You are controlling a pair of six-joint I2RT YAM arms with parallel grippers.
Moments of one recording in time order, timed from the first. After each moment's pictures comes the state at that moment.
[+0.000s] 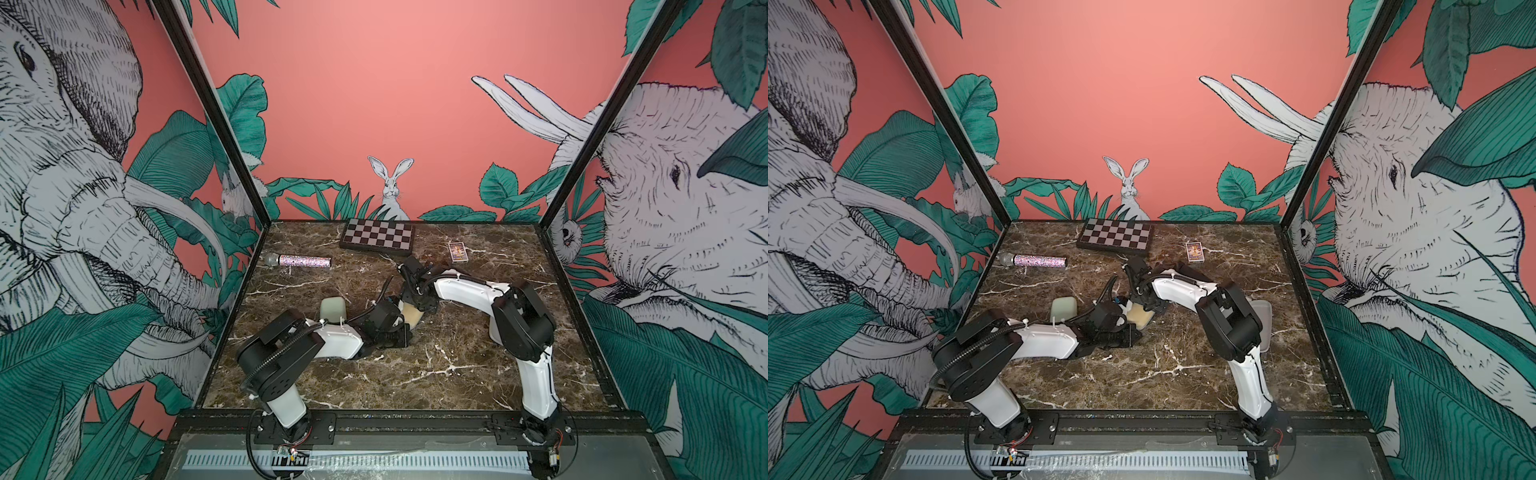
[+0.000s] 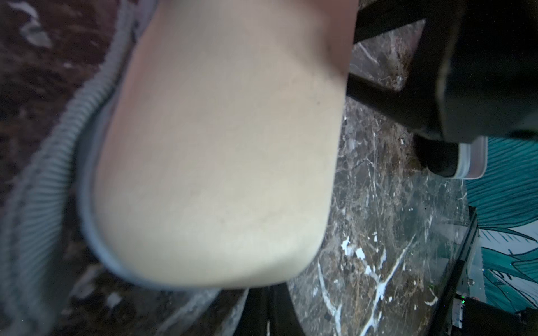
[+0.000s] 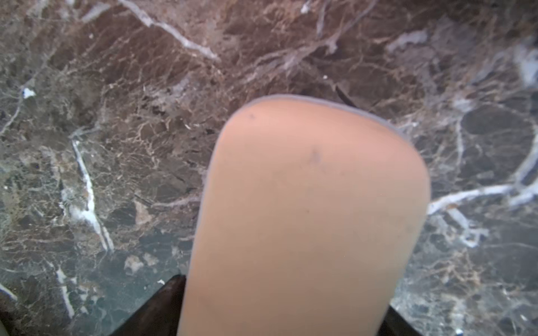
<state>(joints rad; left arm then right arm) -0.85 1.66 0.63 0.25 0.20 -0.75 0.74 2.07 1.51 -0.68 0.13 1.02</state>
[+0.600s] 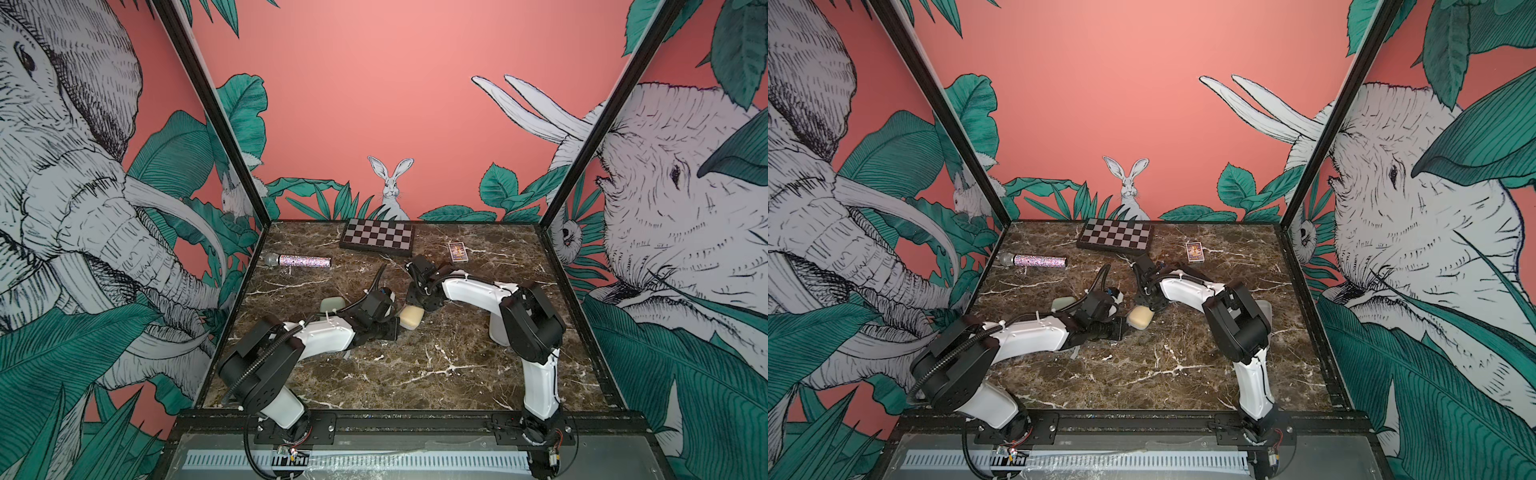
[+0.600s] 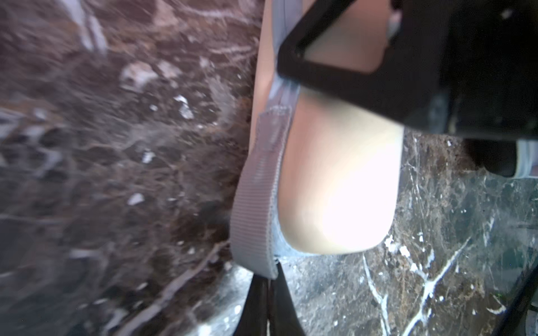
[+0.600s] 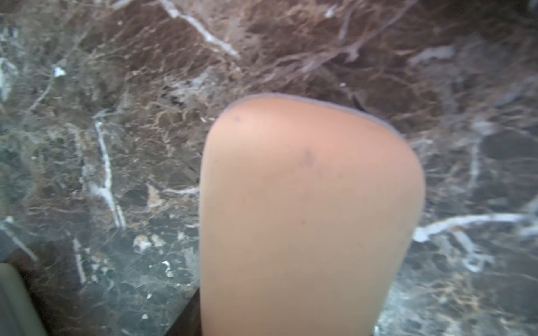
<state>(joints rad) -0.73 1.54 0.70 -0.05 0.13 -0.54 0.70 2.01 1.43 -0.60 0.03 0.88</state>
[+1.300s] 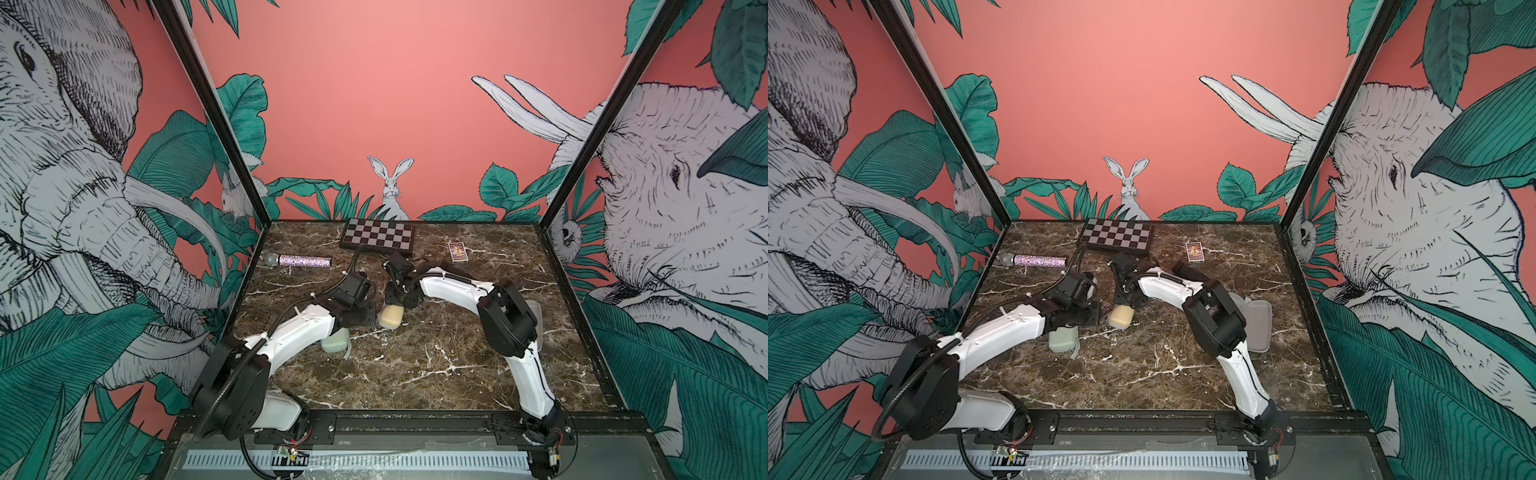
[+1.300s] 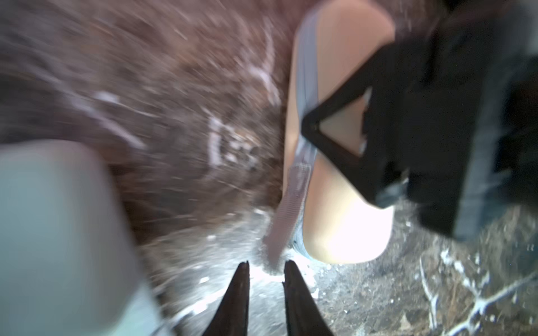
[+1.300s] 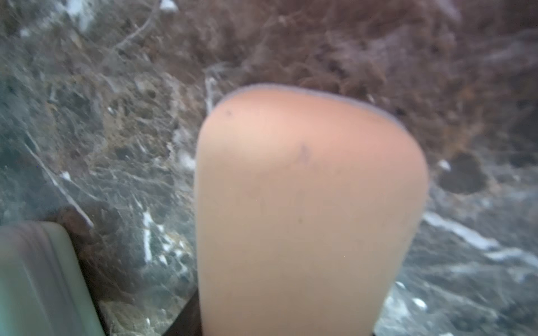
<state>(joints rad) -0.58 1.35 0.86 -0.50 -0.04 -0.45 0.80 2.23 1.78 -0.70 0.00 0.84</state>
